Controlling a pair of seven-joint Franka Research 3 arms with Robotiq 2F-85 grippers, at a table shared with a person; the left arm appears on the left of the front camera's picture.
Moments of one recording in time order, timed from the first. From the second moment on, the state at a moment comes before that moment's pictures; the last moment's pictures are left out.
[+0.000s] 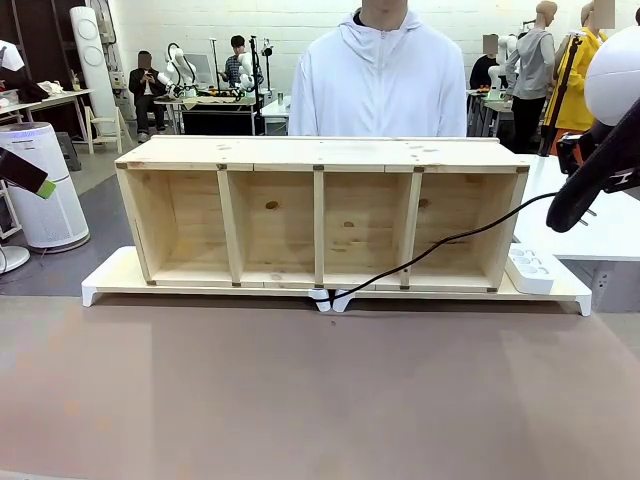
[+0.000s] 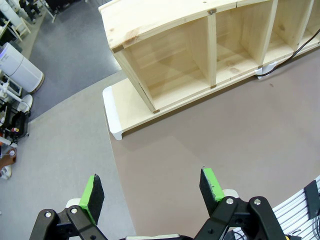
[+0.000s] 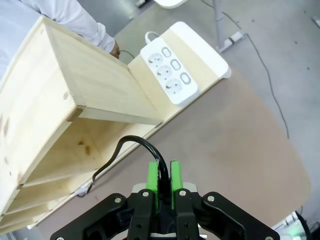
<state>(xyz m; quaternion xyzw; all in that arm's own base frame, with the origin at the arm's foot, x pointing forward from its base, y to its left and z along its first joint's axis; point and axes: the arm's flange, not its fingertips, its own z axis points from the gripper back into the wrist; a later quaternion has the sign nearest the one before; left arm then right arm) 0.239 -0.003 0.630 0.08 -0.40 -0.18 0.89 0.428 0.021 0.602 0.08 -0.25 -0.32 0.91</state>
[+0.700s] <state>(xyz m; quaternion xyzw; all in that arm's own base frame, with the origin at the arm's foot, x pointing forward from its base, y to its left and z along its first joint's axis) 0.239 -0.003 0.630 0.08 -0.40 -0.18 0.89 0.429 0.005 0.602 0.07 -0.25 -0.31 0.92</state>
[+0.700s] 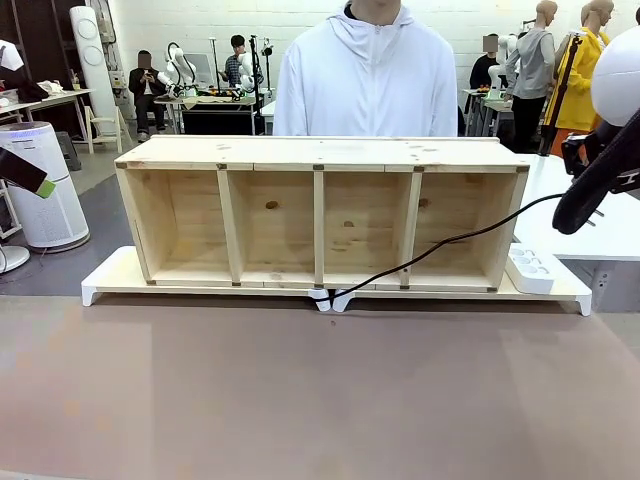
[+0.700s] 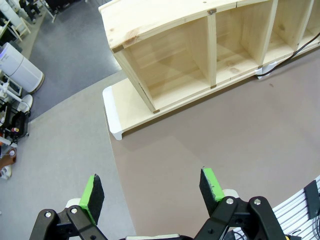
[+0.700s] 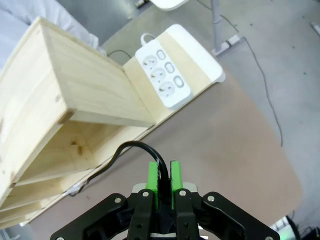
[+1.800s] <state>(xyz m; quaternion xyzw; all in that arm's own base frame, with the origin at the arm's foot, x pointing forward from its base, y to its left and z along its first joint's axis) 0.239 -0.003 0.630 0.08 -0.40 -0.18 0.89 0.536 -0.034 0.641 -0.02 -0.17 -0.21 0.96</state>
